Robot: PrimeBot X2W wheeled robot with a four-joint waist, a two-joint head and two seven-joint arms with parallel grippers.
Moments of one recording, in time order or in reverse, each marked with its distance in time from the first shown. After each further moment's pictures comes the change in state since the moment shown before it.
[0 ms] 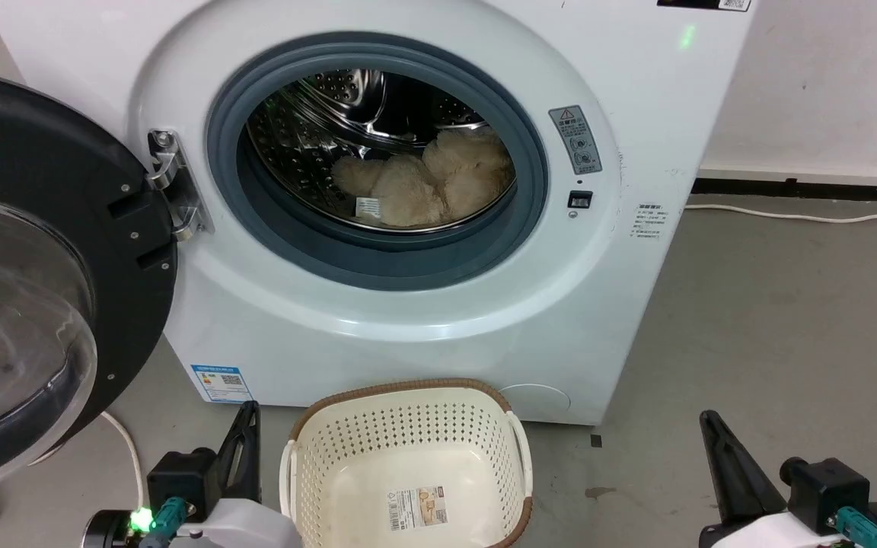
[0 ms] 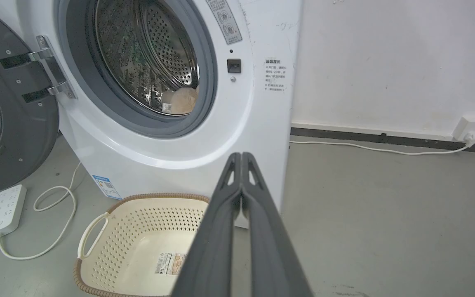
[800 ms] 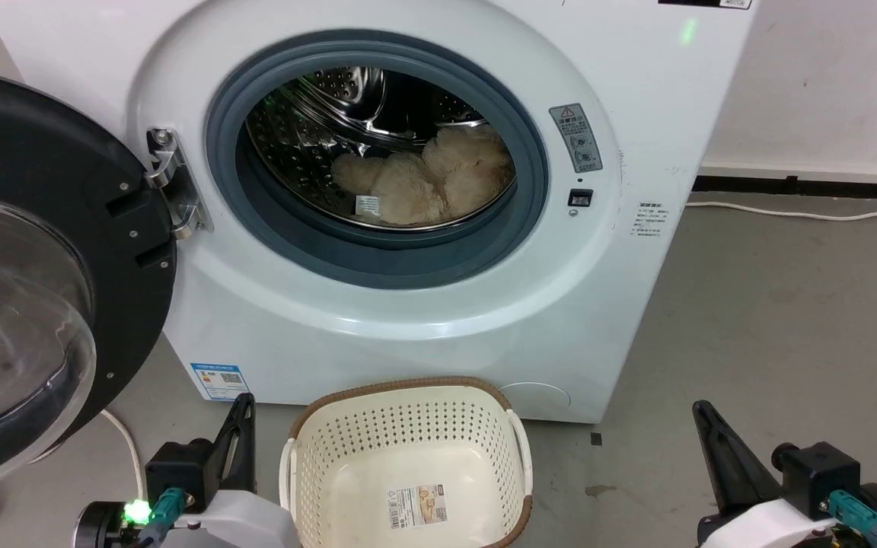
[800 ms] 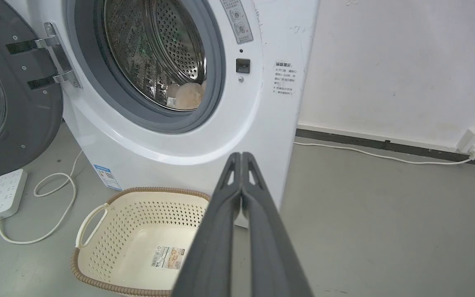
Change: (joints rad) left arm -0.005 -0.009 0.021 -0.031 0.044 -0.009 0.037; right arm -0.022 0.000 -0.007 -0.021 -0.043 0.000 0.048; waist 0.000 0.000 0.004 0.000
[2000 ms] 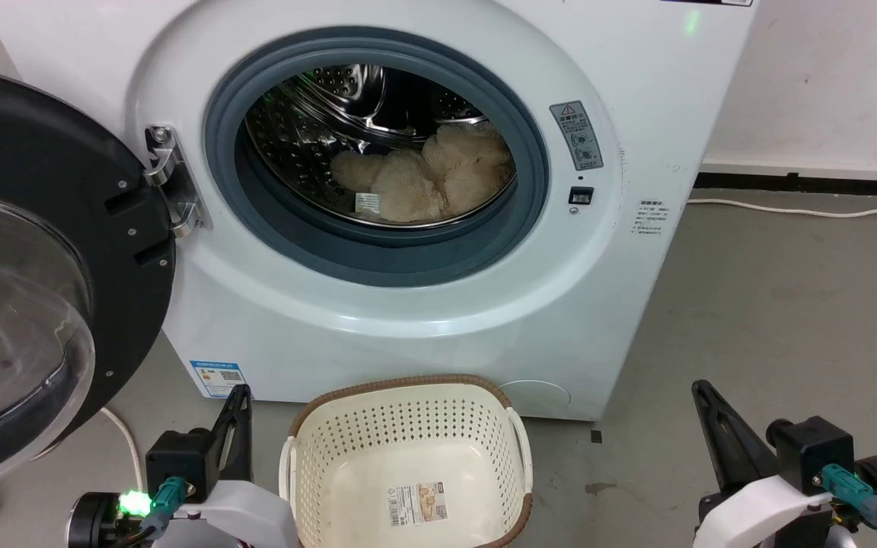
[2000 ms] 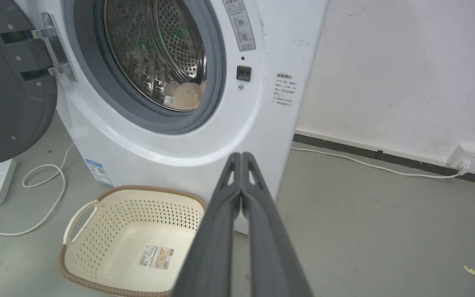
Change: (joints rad) left arm -0.005 -0.019 0.024 -0.042 0.052 -0.010 0.050; right arm -0.039 0.000 -0.007 -0.030 -0.053 0.000 0.065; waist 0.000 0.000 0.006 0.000
